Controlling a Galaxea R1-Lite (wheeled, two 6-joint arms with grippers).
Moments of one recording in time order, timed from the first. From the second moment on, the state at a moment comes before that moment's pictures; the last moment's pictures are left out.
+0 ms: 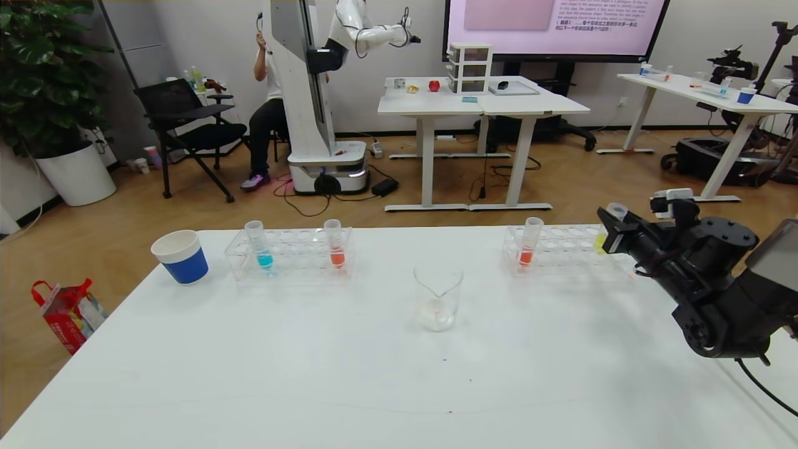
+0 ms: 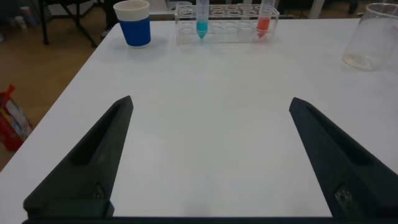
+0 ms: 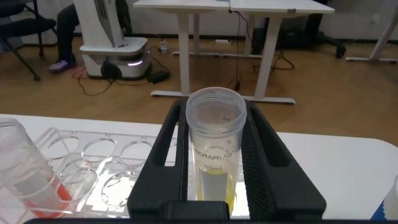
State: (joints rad) left arm 0.00 0.00 0.00 0.00 -0.01 0.00; right arm -0.09 2.27 -0.87 -1.53 0.17 0.05
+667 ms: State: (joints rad) left arm 0.00 0.00 0.00 0.00 -0.01 0.00; right arm -0.08 2.13 -0.98 -1.35 0.18 0.03
